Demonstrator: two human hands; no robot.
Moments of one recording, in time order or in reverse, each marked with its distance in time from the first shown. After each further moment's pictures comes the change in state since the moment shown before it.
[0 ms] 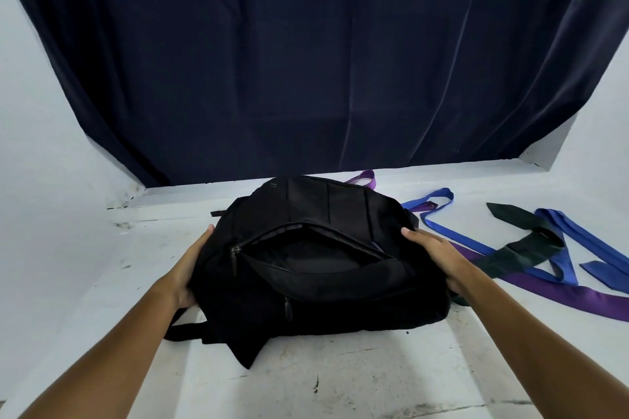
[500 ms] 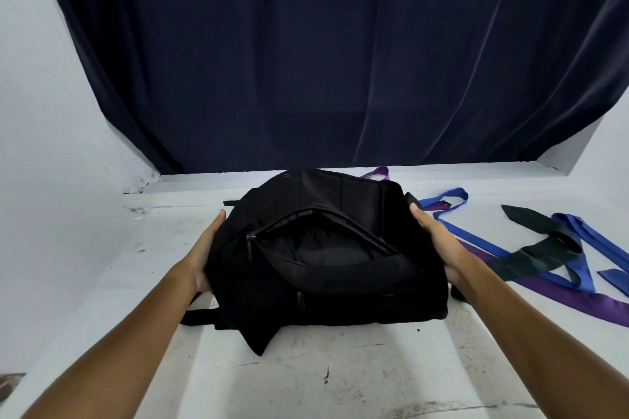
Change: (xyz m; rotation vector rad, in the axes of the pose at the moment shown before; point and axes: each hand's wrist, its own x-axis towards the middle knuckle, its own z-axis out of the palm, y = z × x) left_hand -0.010 0.002 0.009 -0.114 -0.063 -0.004; right_hand 0.000 -0.016 0.025 0.219 -0.160 0.056
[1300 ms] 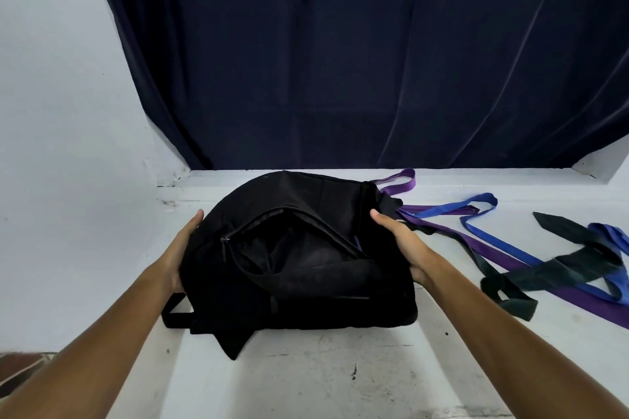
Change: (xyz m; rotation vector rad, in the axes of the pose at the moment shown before) left_hand -0.029 0.013 -0.082 -0.036 0.090 0.046; right_hand 0.003 0.016 0.093 -0.025 -0.162 -0.012
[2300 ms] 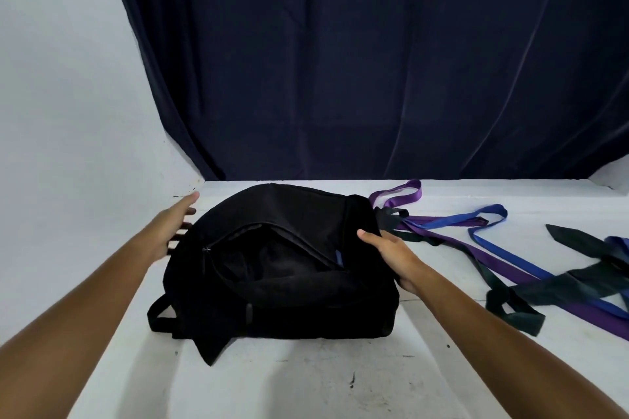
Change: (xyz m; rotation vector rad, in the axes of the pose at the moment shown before) left_hand -0.023 0.063 -0.012 0.477 0.429 0.186; right_hand 0.012 0.008 0.008 -0.216 0.031 -0.129
